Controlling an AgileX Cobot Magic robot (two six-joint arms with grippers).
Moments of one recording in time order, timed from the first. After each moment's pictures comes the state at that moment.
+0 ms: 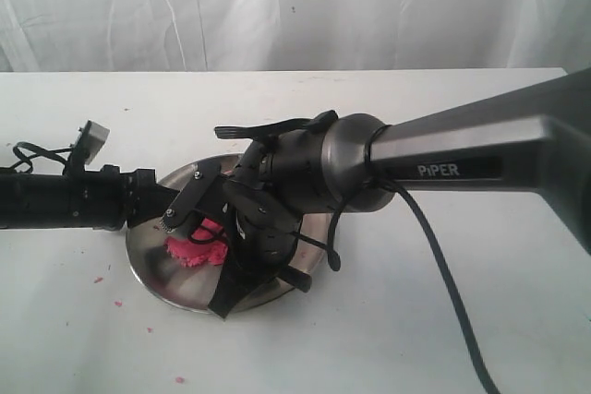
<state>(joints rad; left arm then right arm) 0.08 2.05 -0.87 -1.79 0.94 1.62 0.89 2.03 -1.32 -0.31 0.62 0.04</state>
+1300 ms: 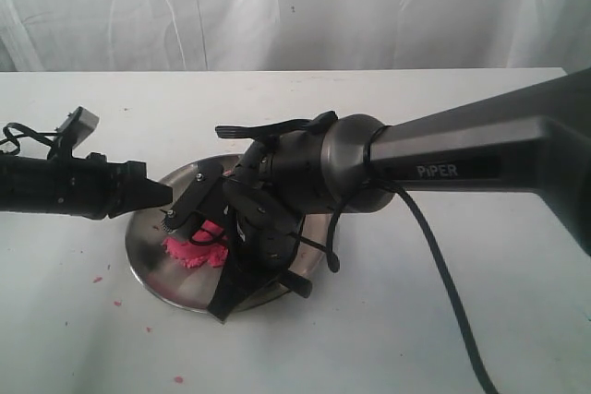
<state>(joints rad) 0.10 1.98 -0.91 -1.67 0.85 1.55 0.89 2.03 -1.32 -0.29 0.63 0.05</state>
